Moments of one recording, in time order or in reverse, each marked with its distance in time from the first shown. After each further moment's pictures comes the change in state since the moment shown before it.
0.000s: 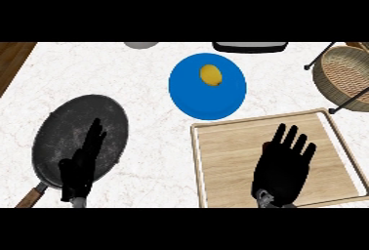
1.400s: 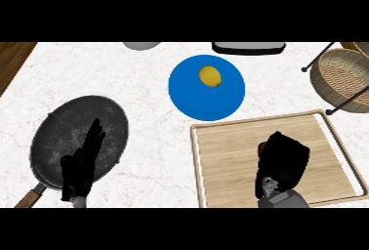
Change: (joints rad) left arm 0.002 -0.022 0.025 -0.006 -0.039 -0.010 0.045; right arm -0.039 -0.003 -0.102 0.109 0.045 -0.016 -0.130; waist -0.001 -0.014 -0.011
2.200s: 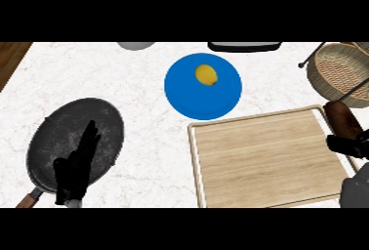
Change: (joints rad) left arm 0.028 0.009 0.020 -0.029 0.005 -0.011 0.014; right arm -0.108 0.003 -0.652 -0.248 -0.318 -0.184 0.042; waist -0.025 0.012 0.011
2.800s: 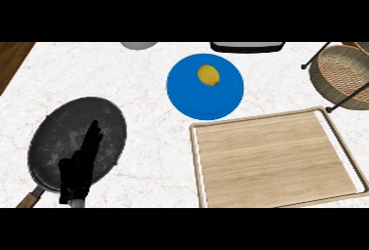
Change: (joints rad) left arm -0.007 -0.017 -0.003 0.016 -0.028 0.000 -0.015; right arm -0.298 -0.138 -0.017 -0.270 0.207 0.141 -0.018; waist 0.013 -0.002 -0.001
